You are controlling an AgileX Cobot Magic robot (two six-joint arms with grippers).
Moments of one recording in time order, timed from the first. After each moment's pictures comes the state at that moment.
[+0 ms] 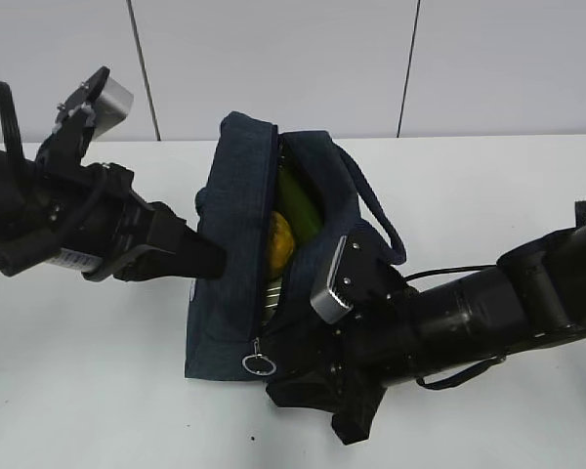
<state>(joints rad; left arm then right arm) -0.37 1.47 -0.81 -1.20 0.71 1.01 0.40 1.89 -0.75 1.79 0.79 -2.36</state>
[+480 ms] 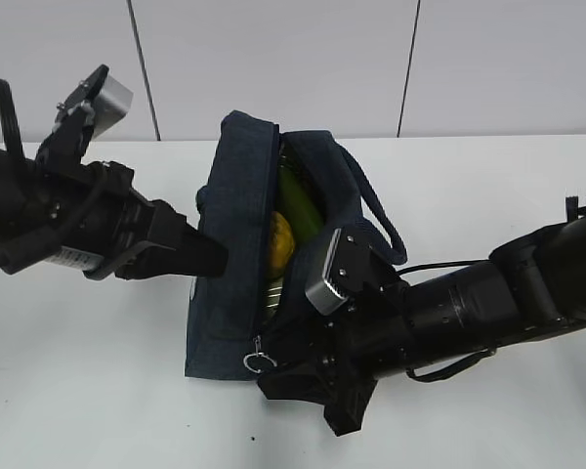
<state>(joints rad) -0.37 1.47 -0.81 -1.22 0.71 1.01 0.40 1.92 -0.78 1.79 0.83 -2.36</state>
